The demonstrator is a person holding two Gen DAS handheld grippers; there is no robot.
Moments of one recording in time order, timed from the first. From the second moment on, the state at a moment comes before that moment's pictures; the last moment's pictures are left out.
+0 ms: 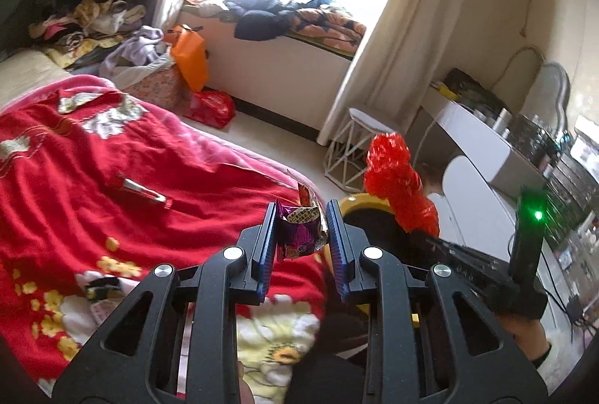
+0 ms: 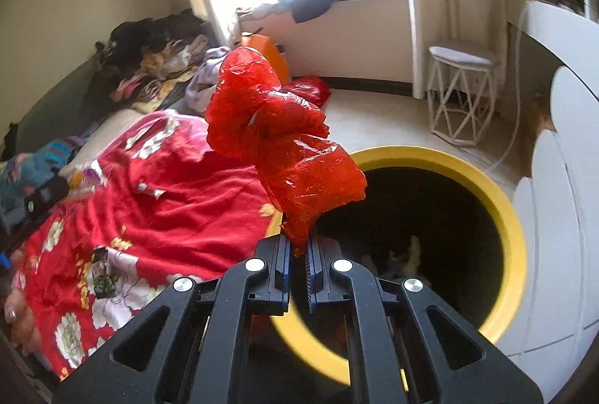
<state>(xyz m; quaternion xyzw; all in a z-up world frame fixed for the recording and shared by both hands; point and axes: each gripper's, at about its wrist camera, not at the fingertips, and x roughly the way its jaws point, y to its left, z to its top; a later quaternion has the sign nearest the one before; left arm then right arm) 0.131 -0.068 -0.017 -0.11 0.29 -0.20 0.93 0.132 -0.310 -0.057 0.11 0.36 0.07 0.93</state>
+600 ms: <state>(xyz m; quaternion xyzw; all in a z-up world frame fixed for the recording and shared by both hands) 0.143 -0.147 -0.039 -0.07 0.33 -0.25 0.91 0.130 -0.383 -0.080 0.16 0.39 -0.01 0.91</state>
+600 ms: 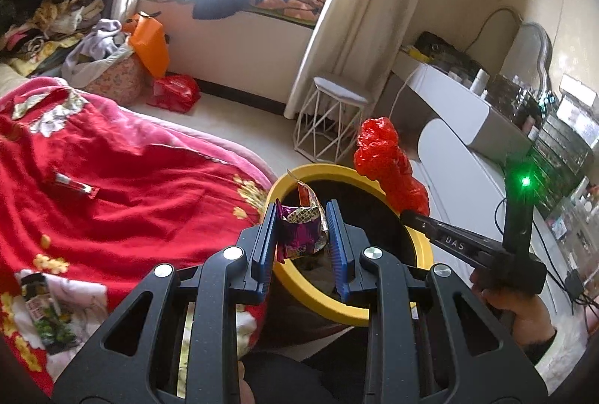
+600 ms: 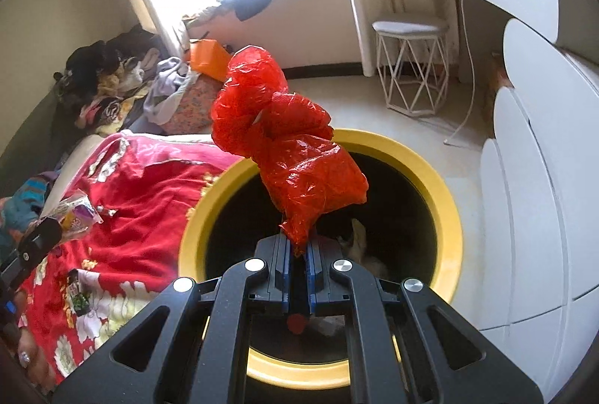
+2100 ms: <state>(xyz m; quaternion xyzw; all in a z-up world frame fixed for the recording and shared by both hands) 0.145 -0.118 -0.051 -0.06 0.31 -0.18 0.93 0.116 -0.339 -0.046 0.12 0.32 0.08 0.94</state>
